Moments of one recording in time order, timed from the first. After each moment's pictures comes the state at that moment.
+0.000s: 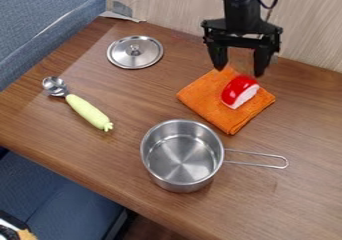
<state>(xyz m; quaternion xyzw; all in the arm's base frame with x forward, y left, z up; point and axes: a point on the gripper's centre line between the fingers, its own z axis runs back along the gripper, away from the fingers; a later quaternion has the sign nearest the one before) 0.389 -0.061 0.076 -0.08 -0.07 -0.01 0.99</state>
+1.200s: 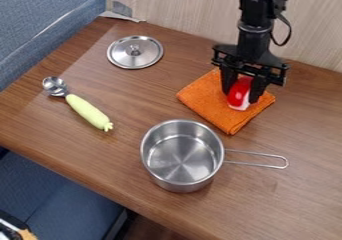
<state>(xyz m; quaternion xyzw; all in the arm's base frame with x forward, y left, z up) 0.385 -0.074 0.038 -0.02 -0.03 -0.03 1.00</state>
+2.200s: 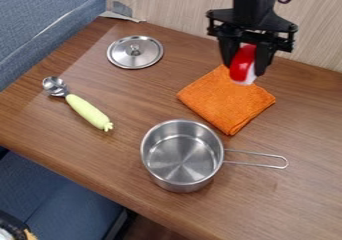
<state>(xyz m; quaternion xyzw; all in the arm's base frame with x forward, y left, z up) 0.351 -0.075 0.112 -0.06 -0.11 -0.04 0.99</state>
